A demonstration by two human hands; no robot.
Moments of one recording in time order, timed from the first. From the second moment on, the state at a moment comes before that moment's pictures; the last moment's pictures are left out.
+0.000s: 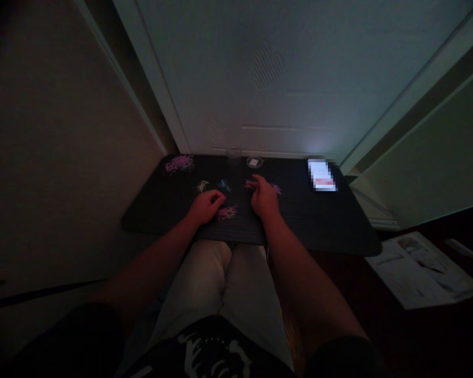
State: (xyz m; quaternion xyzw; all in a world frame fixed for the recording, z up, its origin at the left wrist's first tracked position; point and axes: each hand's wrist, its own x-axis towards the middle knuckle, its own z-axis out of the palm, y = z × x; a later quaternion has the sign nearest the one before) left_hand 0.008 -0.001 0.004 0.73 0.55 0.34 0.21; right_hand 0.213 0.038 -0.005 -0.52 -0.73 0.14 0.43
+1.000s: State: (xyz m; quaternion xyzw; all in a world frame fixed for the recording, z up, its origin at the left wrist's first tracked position) left_hand 0.008 0.001 0.001 0.74 0.52 0.34 0.25; right_hand 0.212 0.009 0.002 -0.47 -0.83 0.19 0.24
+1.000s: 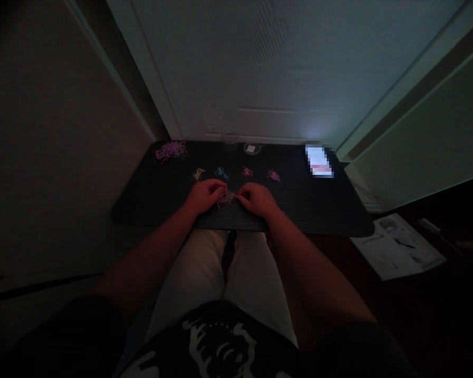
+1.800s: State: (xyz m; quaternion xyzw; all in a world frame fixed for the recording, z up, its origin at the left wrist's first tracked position) left_hand 0.011 -0.001 0.010 0.77 0.50 0.33 0.21; right_hand 0.228 0.020 -0.001 -0.54 -0.70 0.24 0.41
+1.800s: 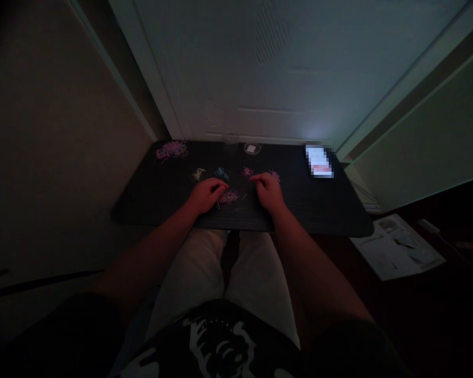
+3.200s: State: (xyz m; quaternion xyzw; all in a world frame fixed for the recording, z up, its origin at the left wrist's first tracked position) left_hand 0.015 -0.003 0.012 0.86 0.44 0.22 0.16; right_hand 0.209 -0.002 0.000 -0.52 -0.80 0.14 0.25
